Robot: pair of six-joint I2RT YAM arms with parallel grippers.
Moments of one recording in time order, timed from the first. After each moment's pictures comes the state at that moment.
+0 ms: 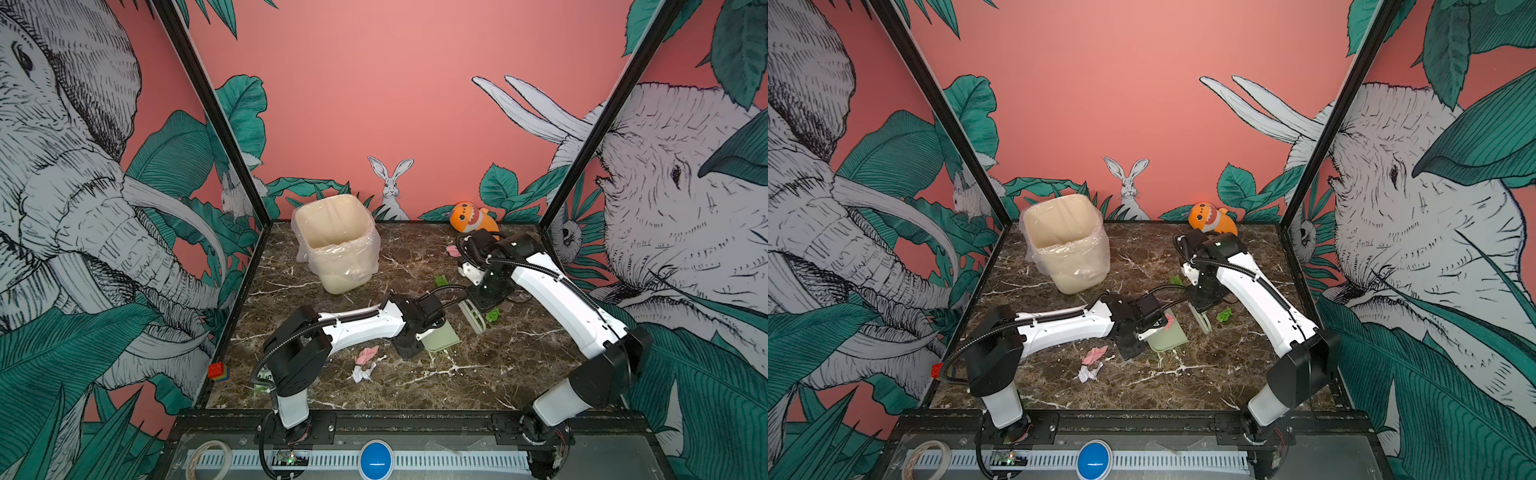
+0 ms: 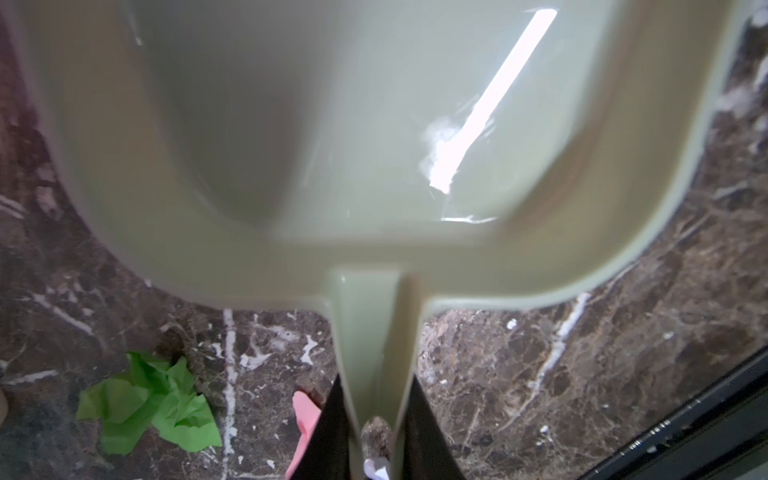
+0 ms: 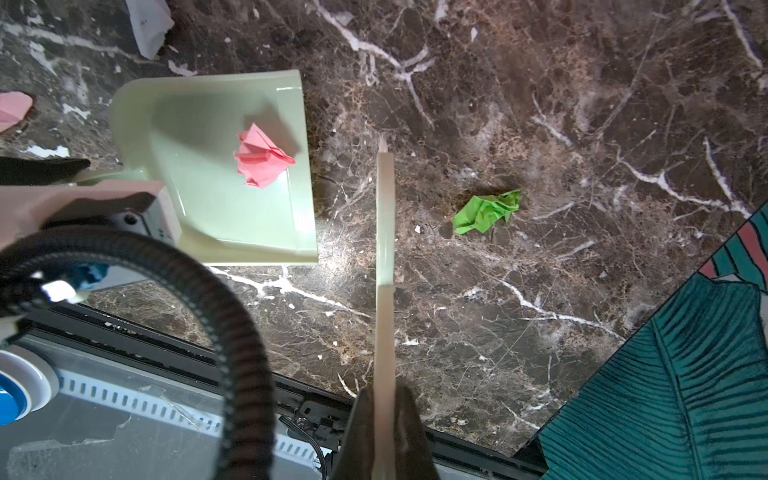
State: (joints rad) left arm -1.06 1.77 1.28 -0.93 -0.11 0.07; right arm 0.52 1.55 1.61 -1.53 0.06 -0.01
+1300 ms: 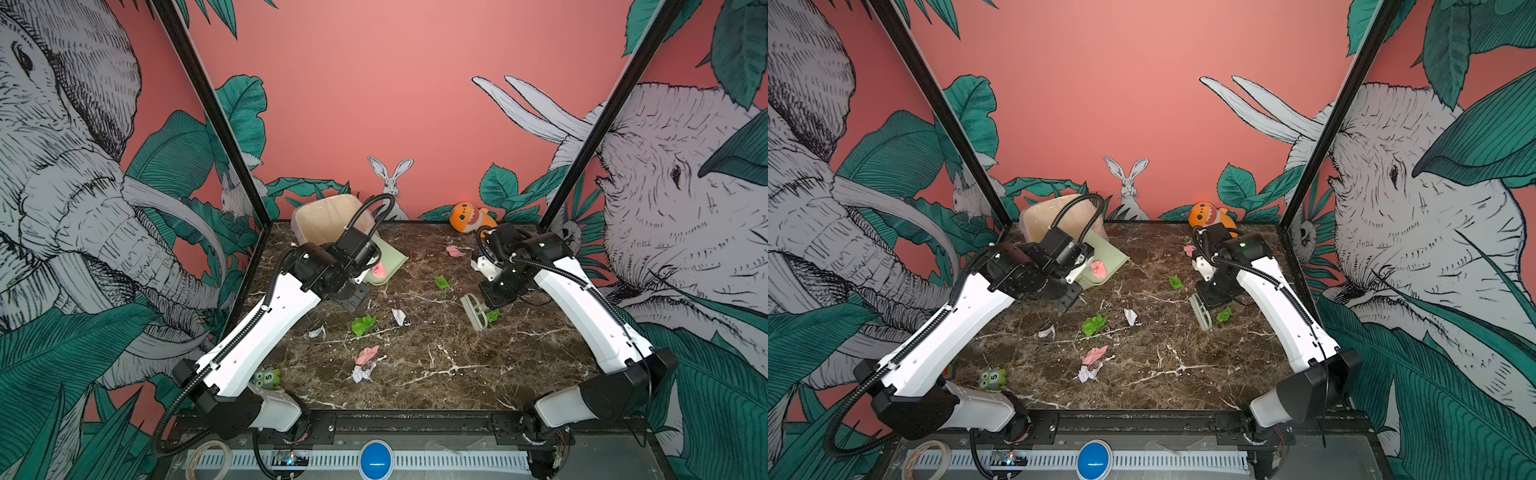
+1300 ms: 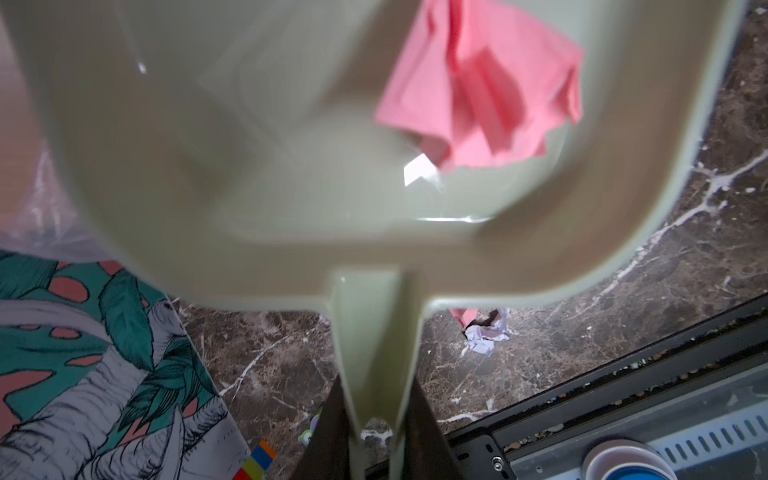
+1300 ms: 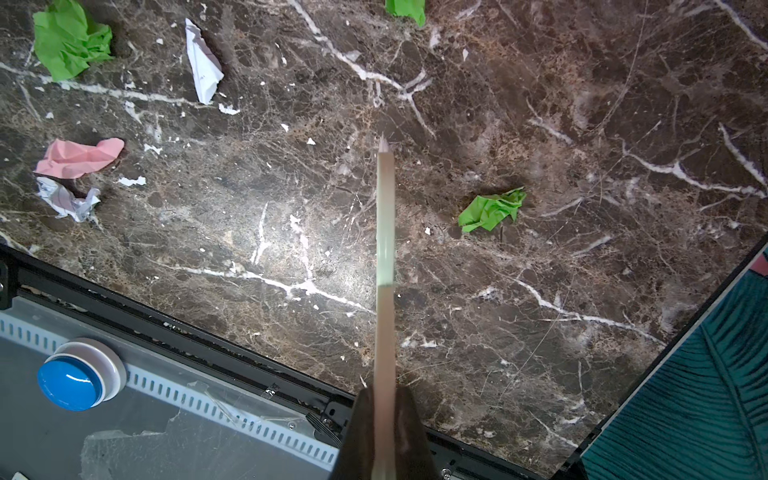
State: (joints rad) left arm -0.68 1.39 1.69 -1.49 -0.25 -0.01; right arm 0.42 1.48 1.61 -1.52 -0.06 -0.03
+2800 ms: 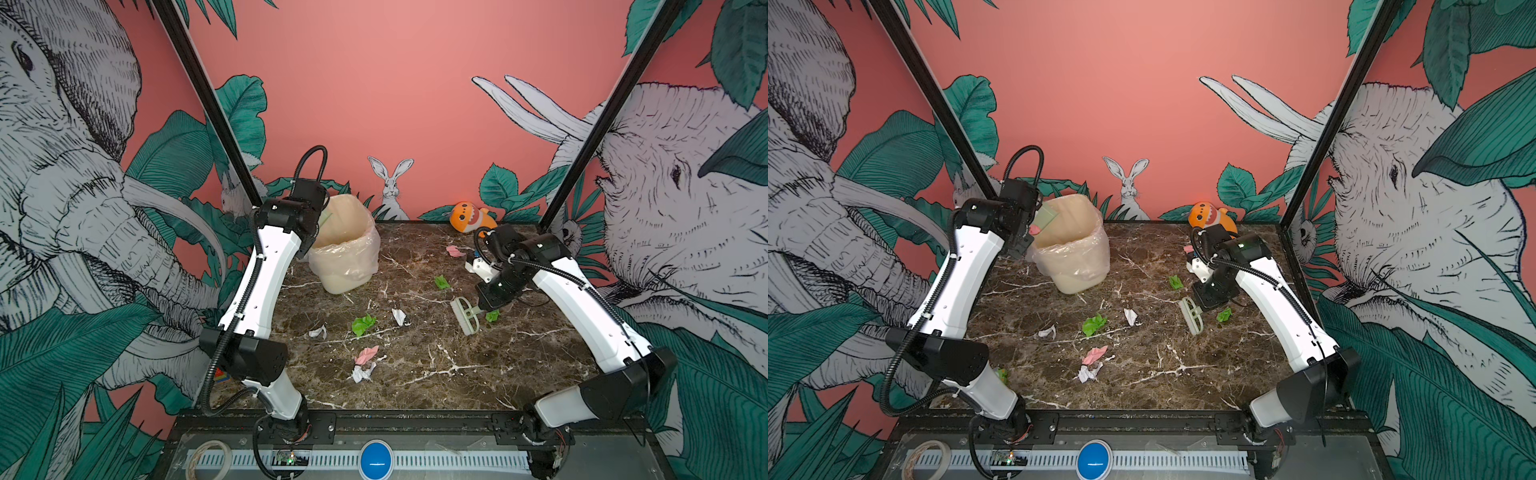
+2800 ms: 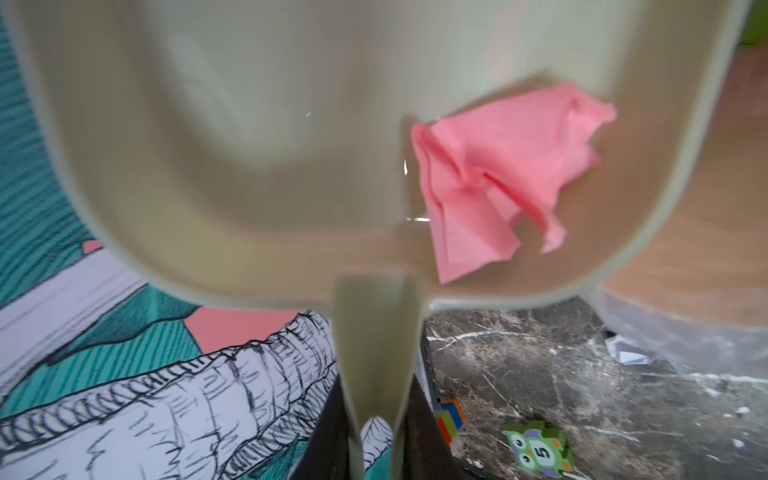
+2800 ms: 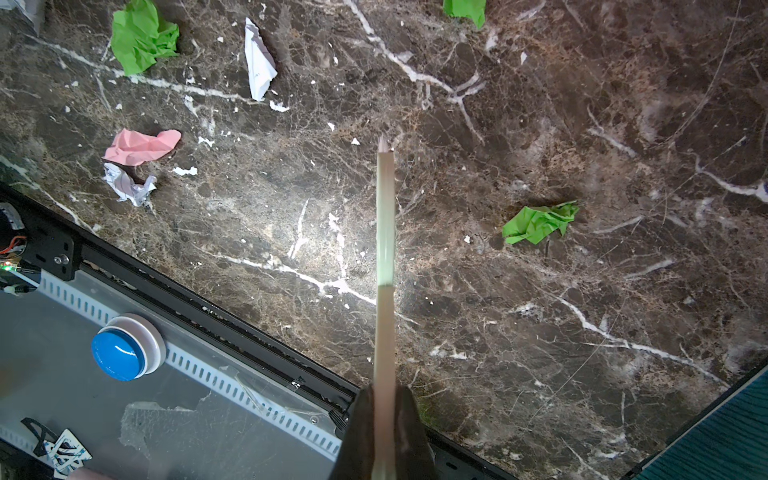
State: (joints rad) left arm -0.27 1.67 2.01 -1.44 -0.71 0.35; right arm 0.42 1.47 1.59 -1.50 -0.16 -0.06
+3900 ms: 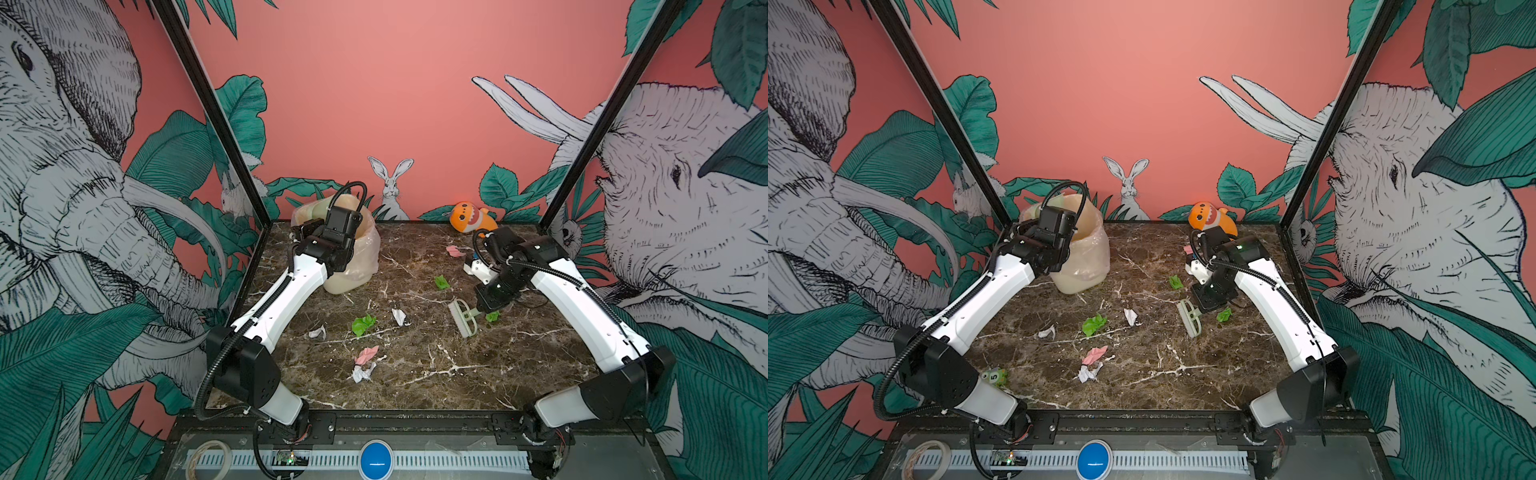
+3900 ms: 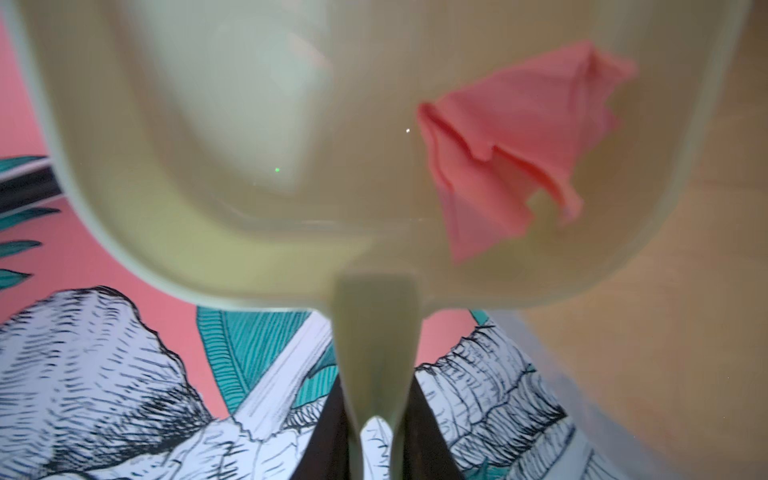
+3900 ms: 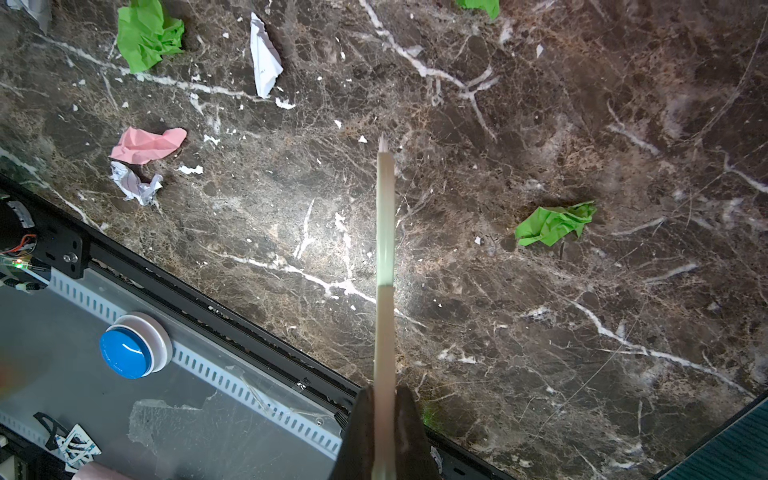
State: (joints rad) left arm -0.44 1.54 1.46 -0.63 -1.19 1.15; right arm 0.42 1.47 1.56 -1.48 -0.19 -0.06
